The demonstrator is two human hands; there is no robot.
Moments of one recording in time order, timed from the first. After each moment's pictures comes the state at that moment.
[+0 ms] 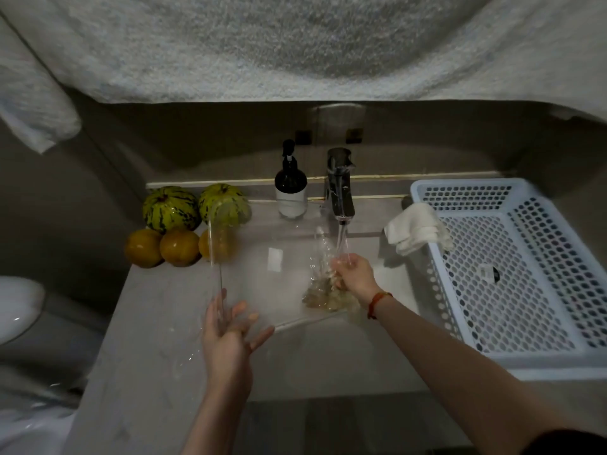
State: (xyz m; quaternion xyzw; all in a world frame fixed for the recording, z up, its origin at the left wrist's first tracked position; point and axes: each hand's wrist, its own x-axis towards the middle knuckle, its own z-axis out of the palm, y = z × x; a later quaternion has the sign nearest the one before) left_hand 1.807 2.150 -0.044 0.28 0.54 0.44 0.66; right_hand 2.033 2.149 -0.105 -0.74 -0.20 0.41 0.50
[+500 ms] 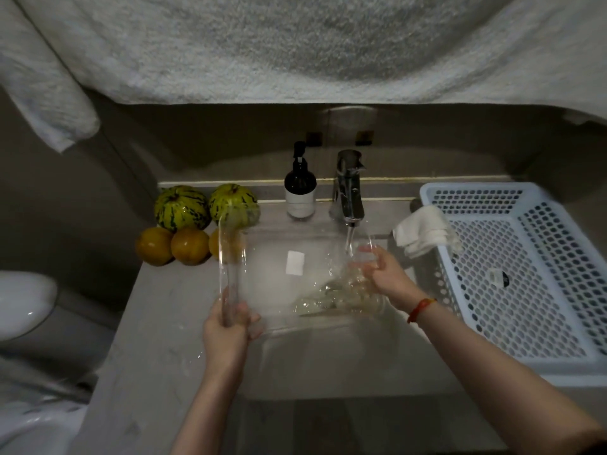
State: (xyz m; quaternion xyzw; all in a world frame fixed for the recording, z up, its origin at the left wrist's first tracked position) left_hand 1.794 2.168 -0.057 0.39 0.56 0.41 0.61; right_hand 2.048 2.122 -0.054 -0.73 -0.26 0.44 0.46
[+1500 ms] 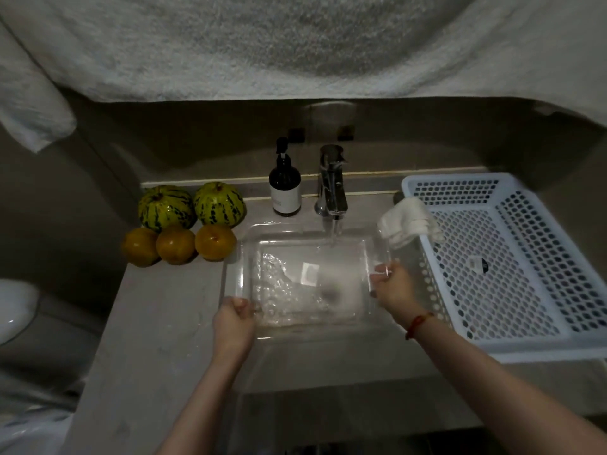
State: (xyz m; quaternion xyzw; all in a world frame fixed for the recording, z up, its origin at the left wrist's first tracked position) left_hand 1.807 2.175 -0.077 0.61 0.63 0.21 0.43; right_hand 2.052 2.082 -0.081 -0.84 -0.16 0.30 0.41
